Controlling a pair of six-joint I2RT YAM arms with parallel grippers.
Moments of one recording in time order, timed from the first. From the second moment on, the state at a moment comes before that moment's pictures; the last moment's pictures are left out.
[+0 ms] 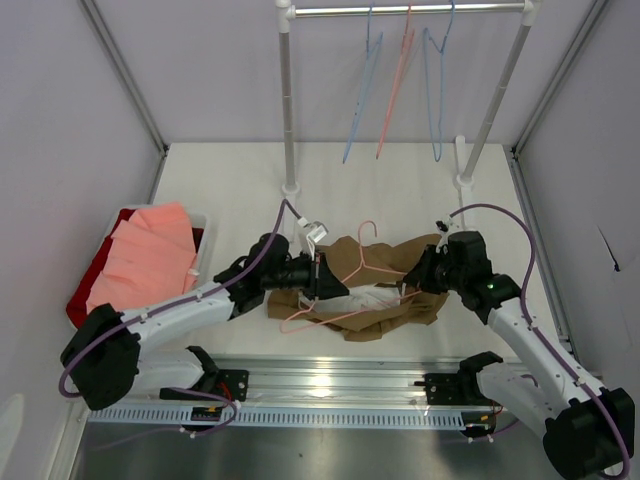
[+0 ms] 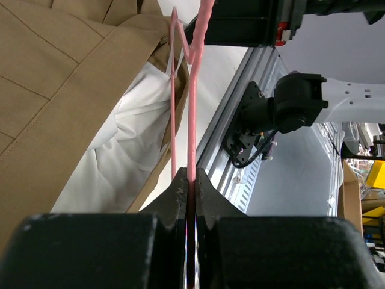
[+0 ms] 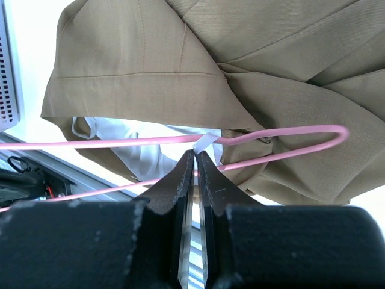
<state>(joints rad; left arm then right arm) -0.78 1.19 0.63 0.20 0.52 -0.62 0.35 0.90 0.64 -0.46 -0.25 0.54</state>
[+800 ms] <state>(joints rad) -0.82 1.37 0.74 0.18 0.50 -0.58 0.54 0.96 0.85 -0.46 -0.20 0.48</state>
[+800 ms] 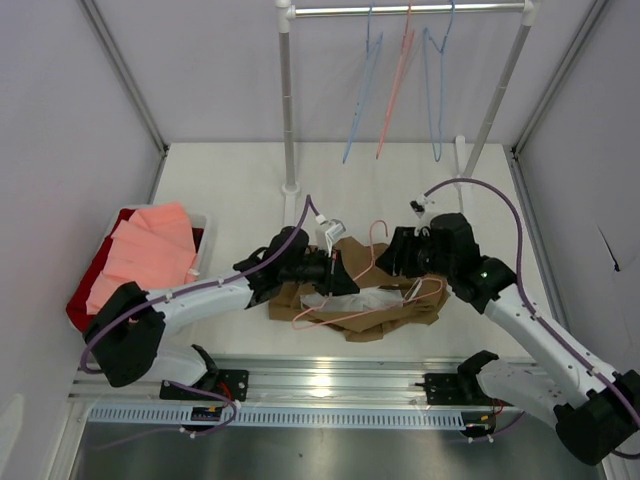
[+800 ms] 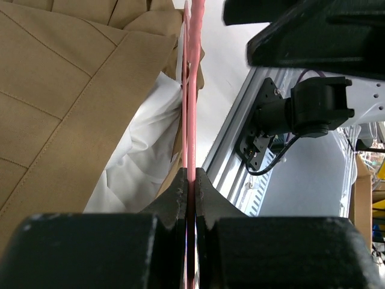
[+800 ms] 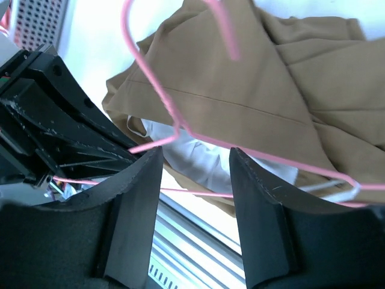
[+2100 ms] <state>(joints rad) -0.84 1.20 0.81 -0.10 0.24 -0.50 0.70 1.15 0.92 -0.42 0.11 0.43</state>
